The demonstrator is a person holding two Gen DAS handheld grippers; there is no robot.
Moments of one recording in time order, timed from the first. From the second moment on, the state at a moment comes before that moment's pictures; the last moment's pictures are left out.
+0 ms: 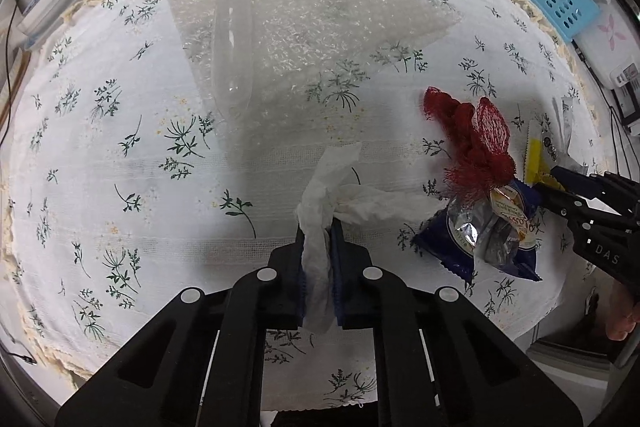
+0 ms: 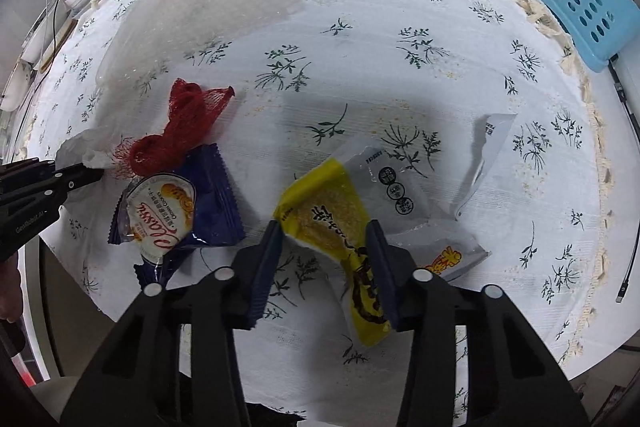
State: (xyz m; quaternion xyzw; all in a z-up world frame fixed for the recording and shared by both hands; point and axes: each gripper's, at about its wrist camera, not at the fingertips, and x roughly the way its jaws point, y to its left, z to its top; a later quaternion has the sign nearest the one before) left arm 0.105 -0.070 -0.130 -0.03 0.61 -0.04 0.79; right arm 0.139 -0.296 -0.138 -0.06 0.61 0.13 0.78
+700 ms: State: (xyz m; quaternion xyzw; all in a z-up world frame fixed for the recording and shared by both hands) left arm 0.089 -0.057 -0.118 -0.05 0.60 -0.04 0.80; right arm 0.138 -0.312 -0.137 -0.03 0.60 0.13 0.79
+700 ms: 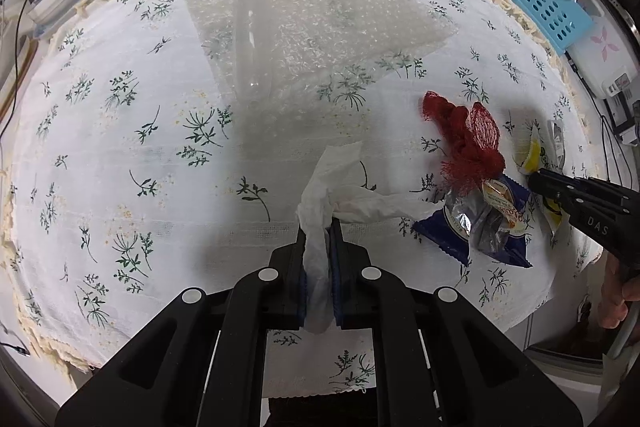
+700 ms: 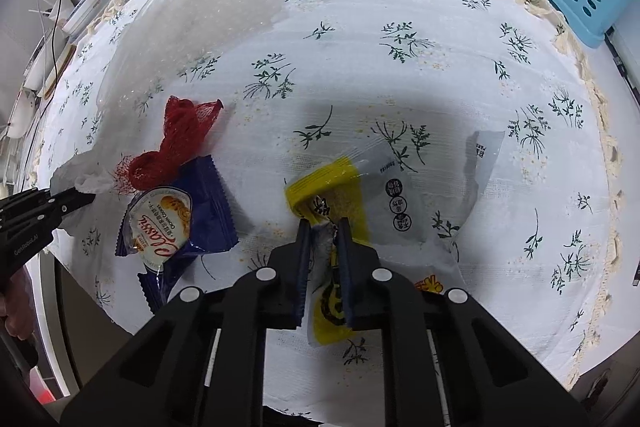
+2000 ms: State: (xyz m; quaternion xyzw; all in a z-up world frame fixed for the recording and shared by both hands) left arm 0.036 -0.063 -0.078 -0.06 0.57 -0.05 0.82; right arm 0.056 -0.296 -0.069 -0.03 0.53 0.09 0.84
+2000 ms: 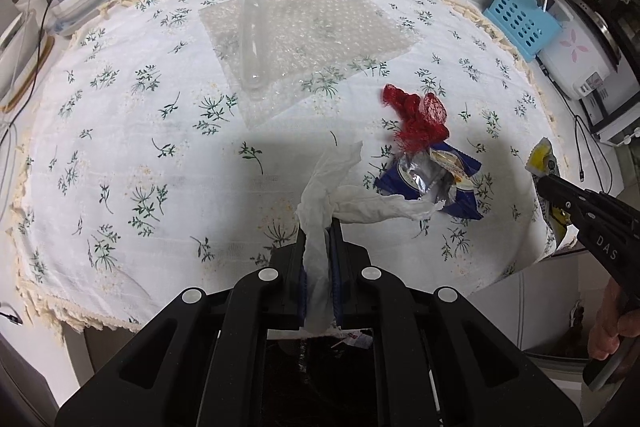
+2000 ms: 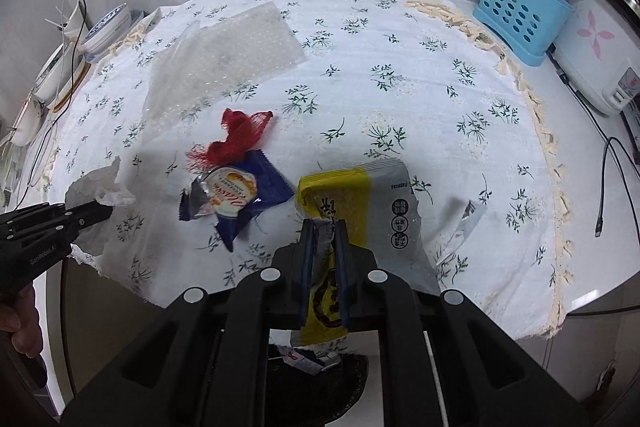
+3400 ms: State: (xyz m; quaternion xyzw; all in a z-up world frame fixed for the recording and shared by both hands) left arm -0.098 -0.085 -0.100 -0.09 0.59 -0.03 0.80; right arm -0.090 -0.301 -0.085 -0.02 0.54 0.12 0.83
